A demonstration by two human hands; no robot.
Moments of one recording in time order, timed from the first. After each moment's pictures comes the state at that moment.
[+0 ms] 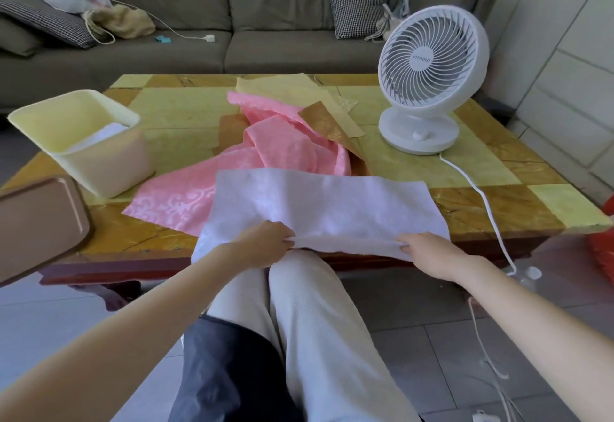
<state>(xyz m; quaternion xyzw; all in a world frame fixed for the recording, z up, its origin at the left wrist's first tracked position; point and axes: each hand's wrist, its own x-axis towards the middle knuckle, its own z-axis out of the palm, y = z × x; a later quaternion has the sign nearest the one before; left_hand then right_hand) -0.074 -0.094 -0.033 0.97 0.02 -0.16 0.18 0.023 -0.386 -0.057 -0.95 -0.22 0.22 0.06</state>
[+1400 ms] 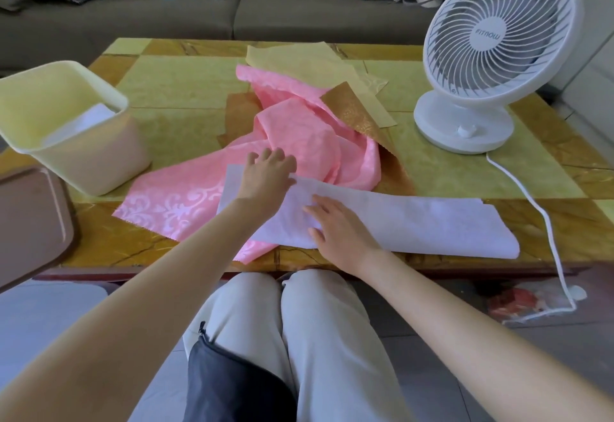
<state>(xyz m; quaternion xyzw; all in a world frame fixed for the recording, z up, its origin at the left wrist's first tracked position) 0.038 -0.034 -0.040 0.99 0.07 0.08 0.01 0.040 -0.203 -0.075 -0.90 -0.40 0.05 0.14</state>
